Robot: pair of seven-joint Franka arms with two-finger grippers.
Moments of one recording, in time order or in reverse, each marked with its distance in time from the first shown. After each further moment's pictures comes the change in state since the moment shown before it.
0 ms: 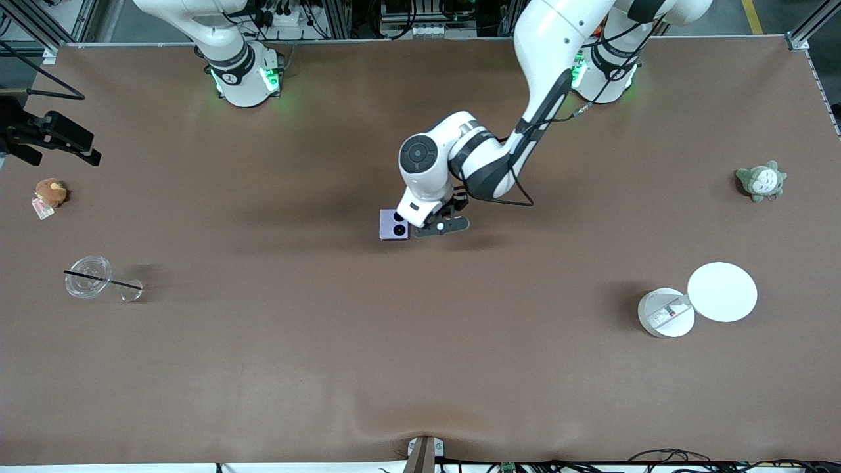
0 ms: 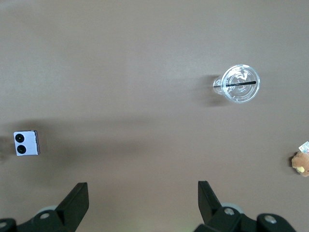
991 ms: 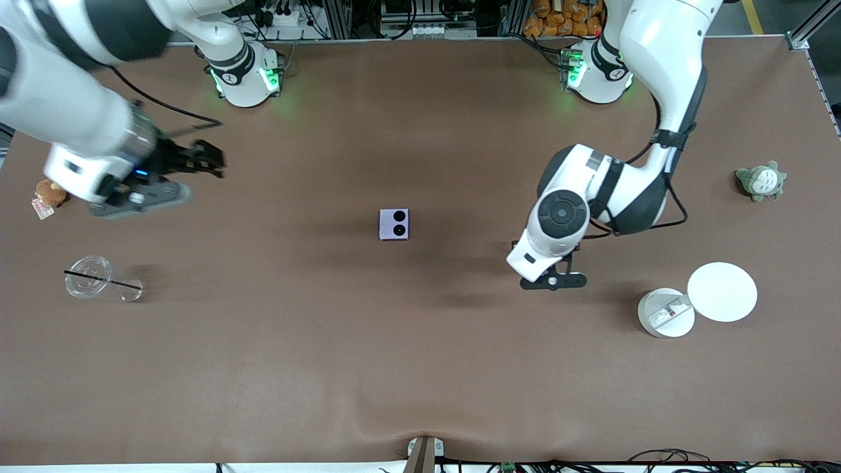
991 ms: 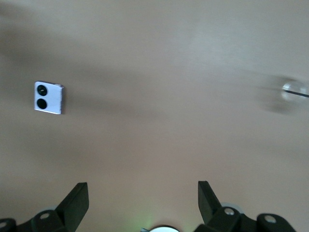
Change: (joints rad) left arm 0.357 -0.132 0.006 -0.040 0.030 -0.100 0.463; right arm 0.275 0.177 0.020 0.000 0.040 0.012 0.016
